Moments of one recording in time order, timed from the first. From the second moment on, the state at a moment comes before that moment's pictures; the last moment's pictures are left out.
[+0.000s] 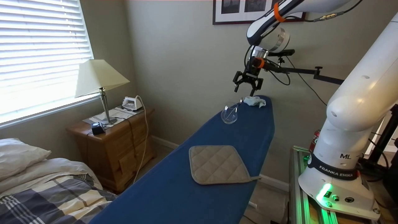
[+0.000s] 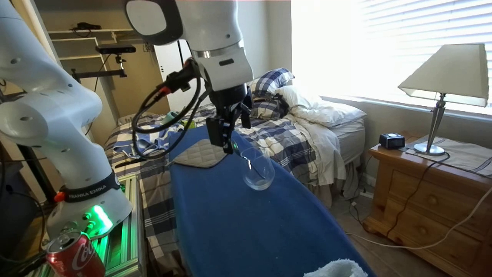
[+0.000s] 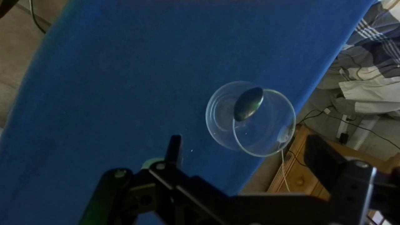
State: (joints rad) arm -0.35 -0.26 -0.40 -2.45 0.25 2.16 0.12
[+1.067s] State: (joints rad) arm -0.36 -0.08 -0.40 -2.28 0.35 1.93 0.30
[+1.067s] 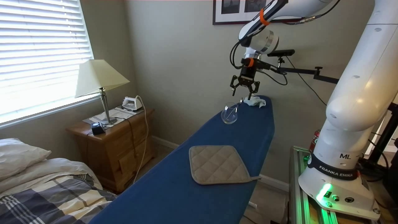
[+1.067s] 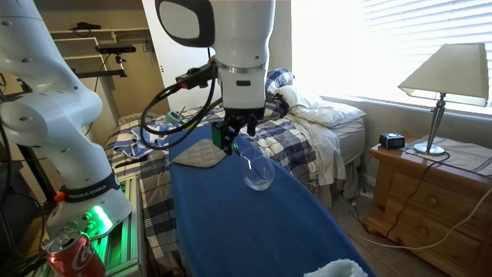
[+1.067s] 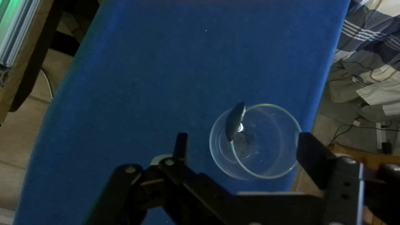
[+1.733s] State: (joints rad) arm -0.37 0.00 -0.41 -2.23 0.38 1.87 0.31
